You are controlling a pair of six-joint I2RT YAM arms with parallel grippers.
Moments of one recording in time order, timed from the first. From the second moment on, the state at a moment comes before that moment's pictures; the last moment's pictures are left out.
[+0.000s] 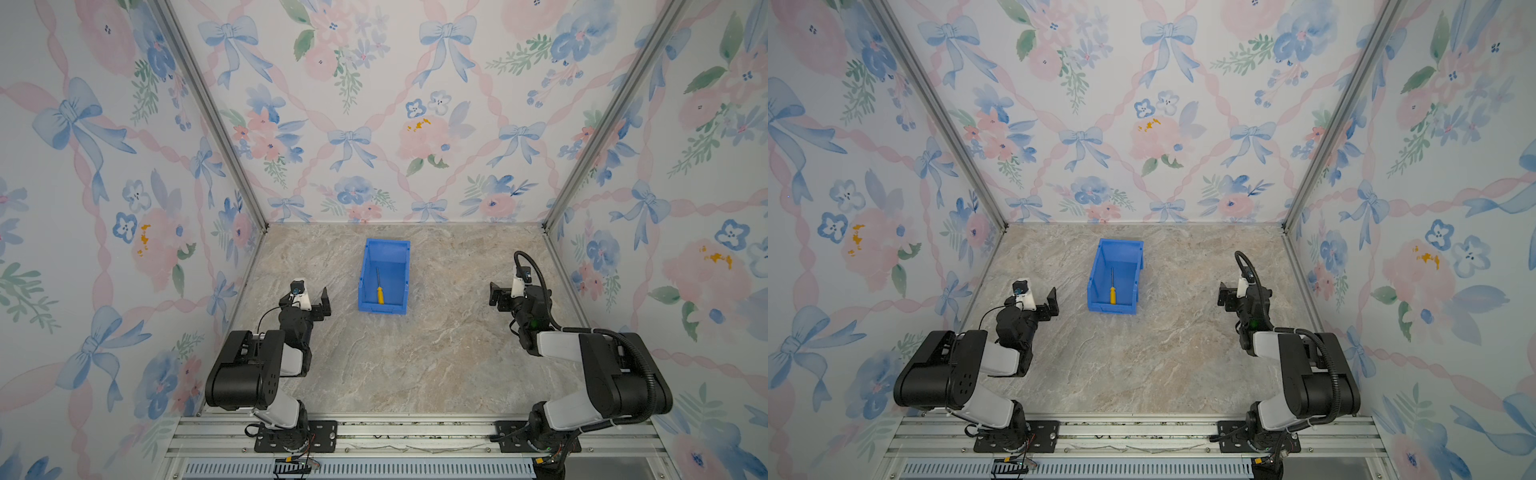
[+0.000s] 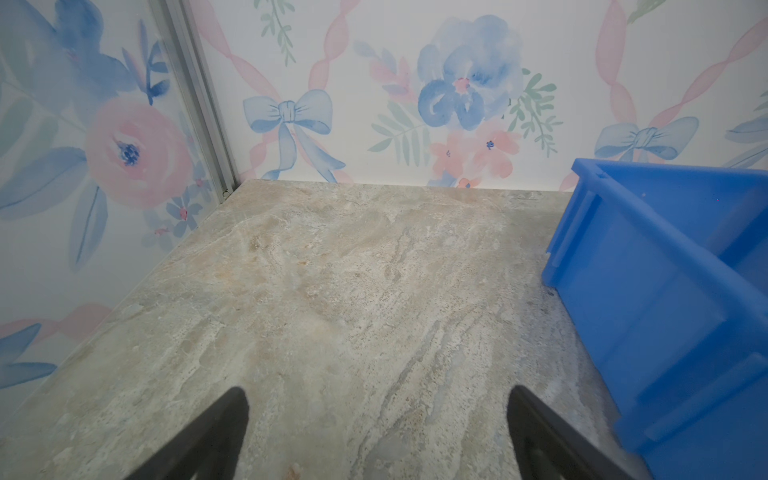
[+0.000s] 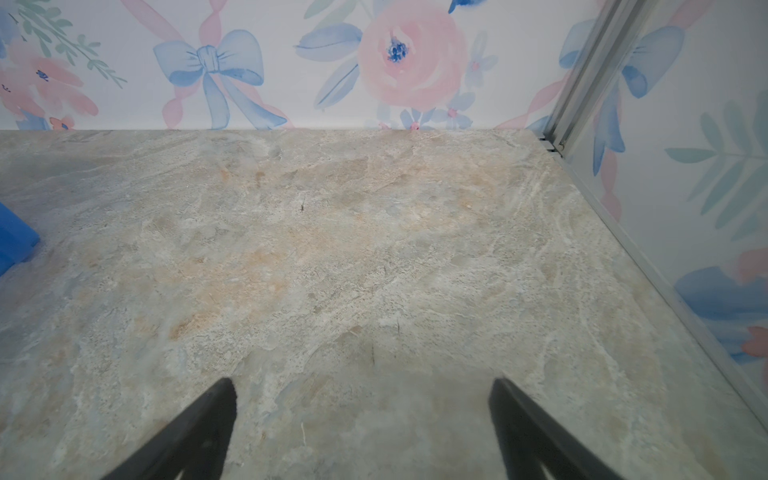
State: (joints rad) left arm 0.01 1.56 0.21 1.17 -0.04 -0.01; right arm 0.03 1.51 0.43 0.72 0.03 0.01
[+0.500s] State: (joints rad) left arm 0.00 1.56 0.22 1.15 -0.04 0.01; right arm 0.03 1.54 0.40 0.79 0.05 0.01
